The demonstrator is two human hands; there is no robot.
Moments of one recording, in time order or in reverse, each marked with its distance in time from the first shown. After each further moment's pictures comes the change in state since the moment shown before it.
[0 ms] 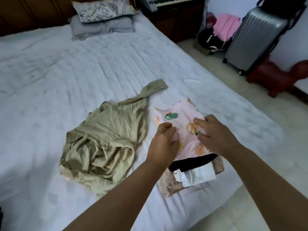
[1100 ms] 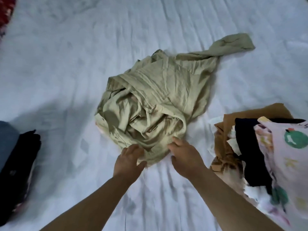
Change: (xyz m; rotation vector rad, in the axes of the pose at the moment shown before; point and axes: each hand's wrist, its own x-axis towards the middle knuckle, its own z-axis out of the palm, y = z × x) left_hand -0.137 -0.311 -0.015 0.421 -0.047 -0.562; right_hand 0.050 -0.122 0.309 -0.073 -0.411 -0.434
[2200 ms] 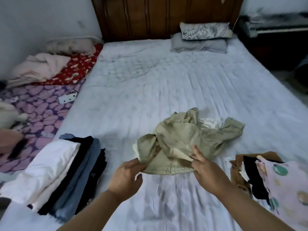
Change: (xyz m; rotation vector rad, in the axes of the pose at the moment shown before) left_hand -0.154 -0.067 -0.218 -0.057 0.438 0.354; right_hand -0.096 -0.155 -0.121 -0.133 0.262 -0.305
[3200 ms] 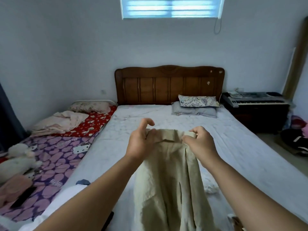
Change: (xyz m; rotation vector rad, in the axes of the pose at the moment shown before) left_hand 0.090 0.130 -0.226 -0.548 0.451 -0.098; right_hand 0.033 -0.160 -0.231 0.701 0.644 0.280
